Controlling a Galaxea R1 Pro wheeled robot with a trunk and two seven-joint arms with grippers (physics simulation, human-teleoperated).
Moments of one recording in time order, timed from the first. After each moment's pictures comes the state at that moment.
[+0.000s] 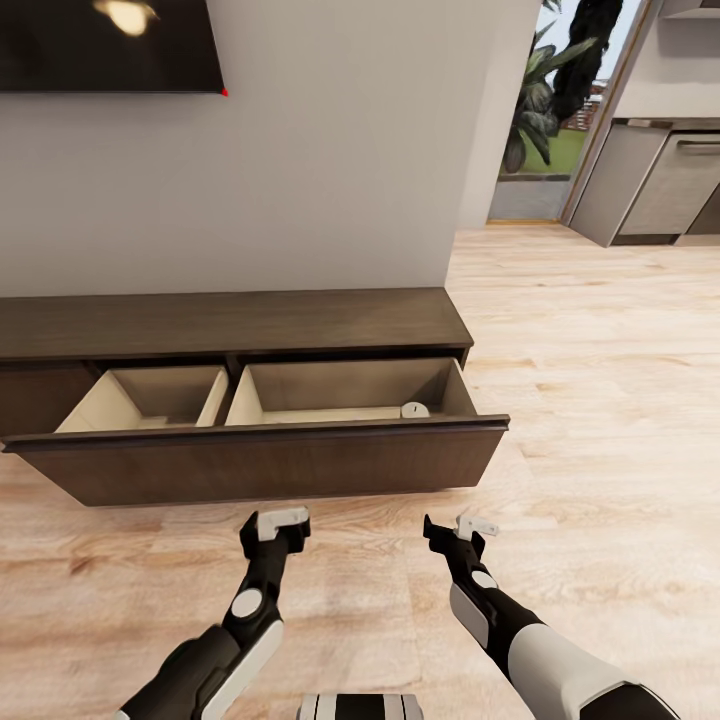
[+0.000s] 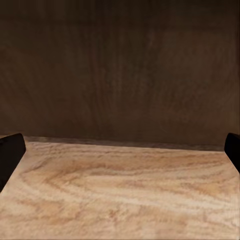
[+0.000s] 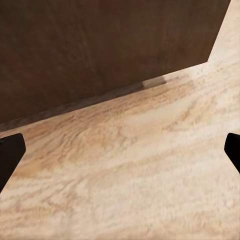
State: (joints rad) left arm -0.43 0.09 -0.65 -1.08 0.46 -0.09 0.58; right arm -0.71 0.07 0.31 -0.27 -0.47 -0.33 -0.15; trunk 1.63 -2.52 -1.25
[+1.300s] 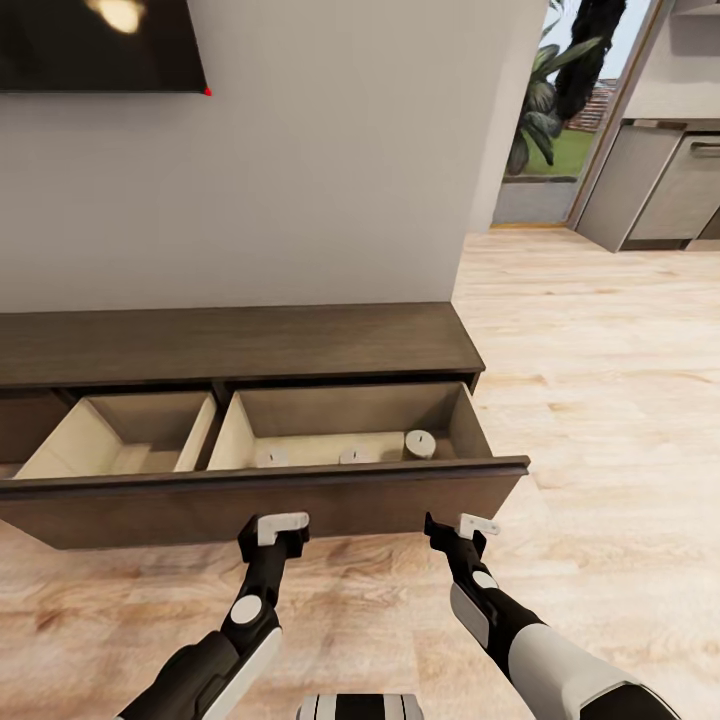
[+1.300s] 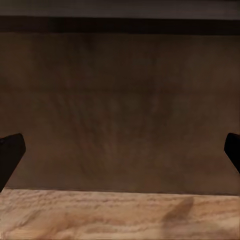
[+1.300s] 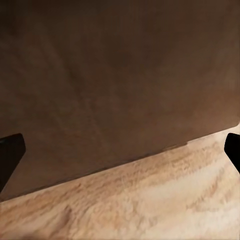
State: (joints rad) left arm -0.42 0.09 -0.65 -1.07 0.43 -0.09 0.58; right arm -0.71 0.07 0.30 -0.27 -0.48 -0.36 -0.15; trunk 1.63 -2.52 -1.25
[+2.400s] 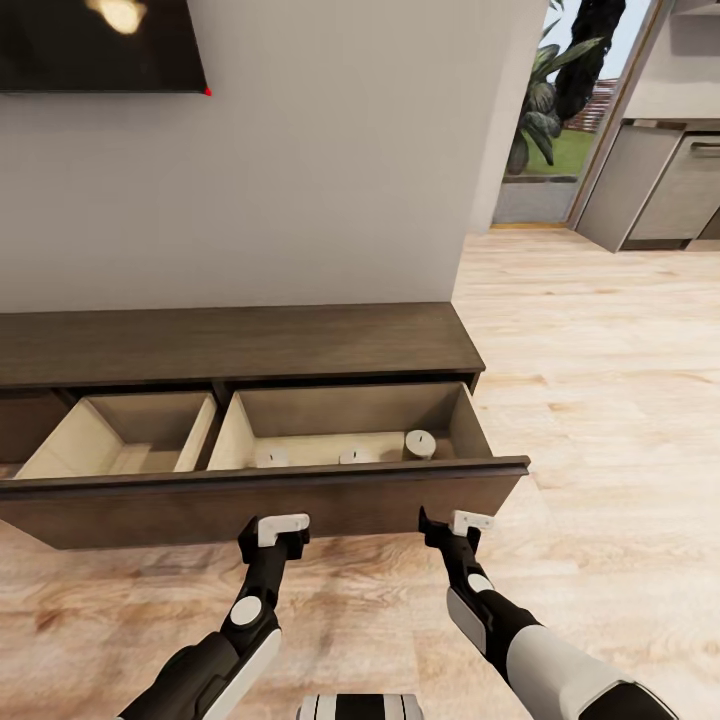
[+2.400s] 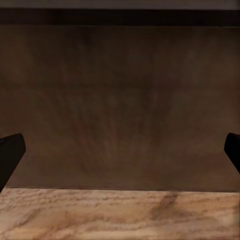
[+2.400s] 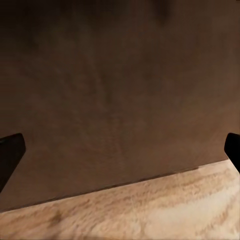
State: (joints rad) left arm -0.42 0.09 -0.65 -1.06 0.43 -0.09 0.57; right arm -0.71 0.07 0.40 -0.26 -0.48 -0.45 -0.15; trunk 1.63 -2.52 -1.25
